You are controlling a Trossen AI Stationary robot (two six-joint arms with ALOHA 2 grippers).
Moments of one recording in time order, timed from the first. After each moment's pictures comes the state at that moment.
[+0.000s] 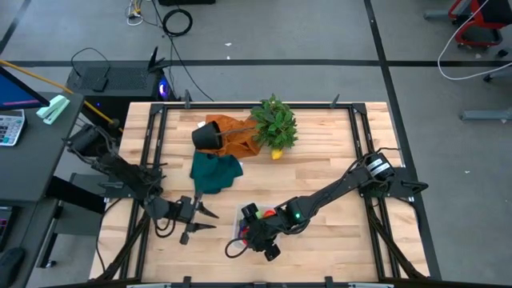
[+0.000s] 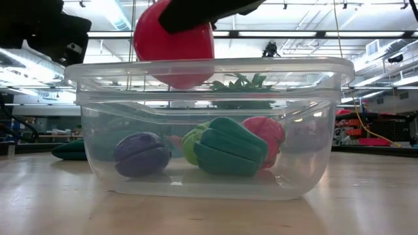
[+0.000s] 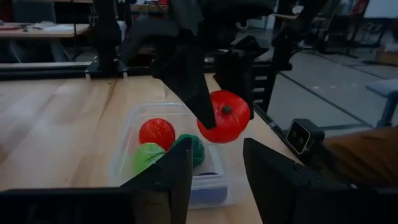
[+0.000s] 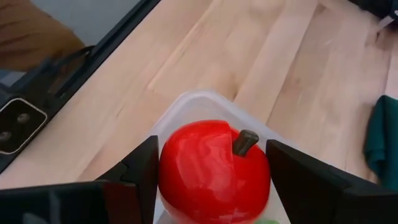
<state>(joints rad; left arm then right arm) -0.75 1.35 0.25 1.00 -0.54 -0.14 0.44 2.01 1.57 -0.36 0.08 -0.16</state>
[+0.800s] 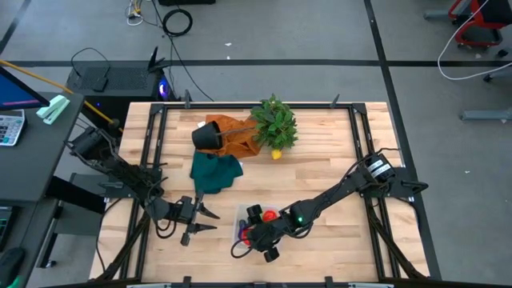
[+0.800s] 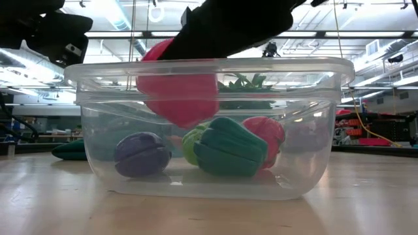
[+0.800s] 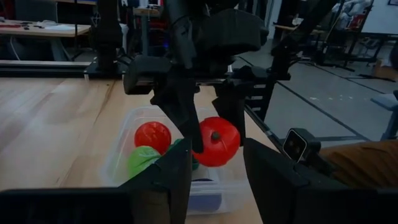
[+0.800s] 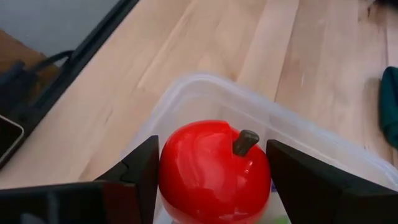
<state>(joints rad) -0.76 1.41 0.25 1.09 -0.56 -0.17 0.46 2.01 1.42 -0.15 0.15 -0.04</state>
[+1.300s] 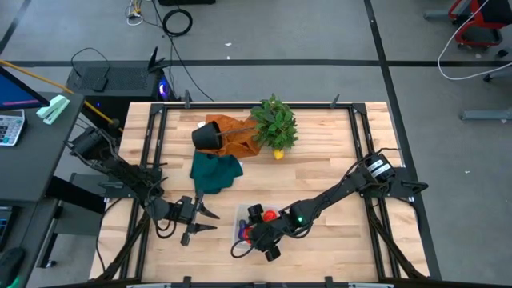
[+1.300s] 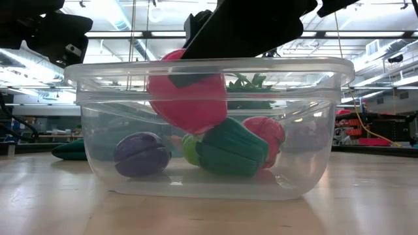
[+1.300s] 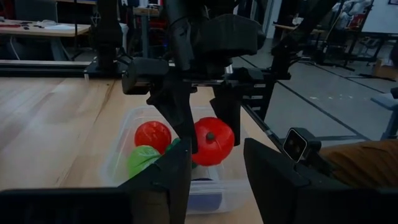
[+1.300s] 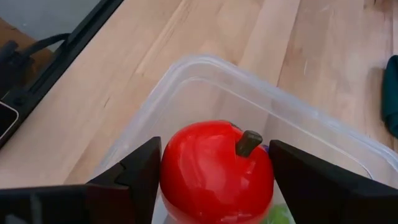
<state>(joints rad) -0.76 1.41 0.25 1.09 -0.56 -0.17 0.46 2.01 1.42 -0.19 0.15 -0.04</state>
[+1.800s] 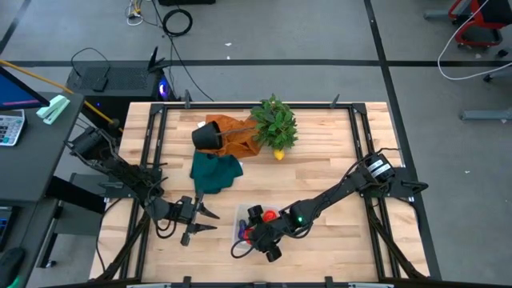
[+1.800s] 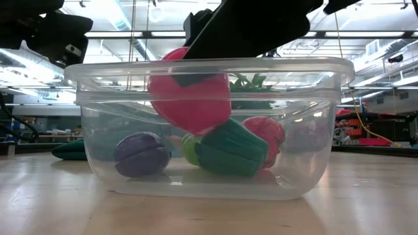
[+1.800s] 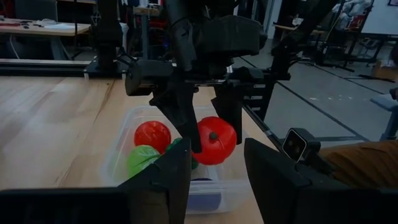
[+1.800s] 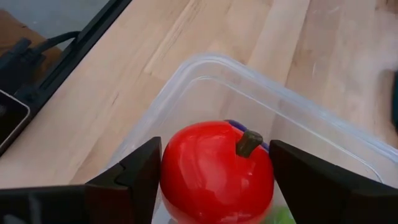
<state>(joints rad) -0.76 1.41 0.25 1.09 -0.56 -0.18 0.46 2.01 1.42 -0.19 0.12 -0.05</state>
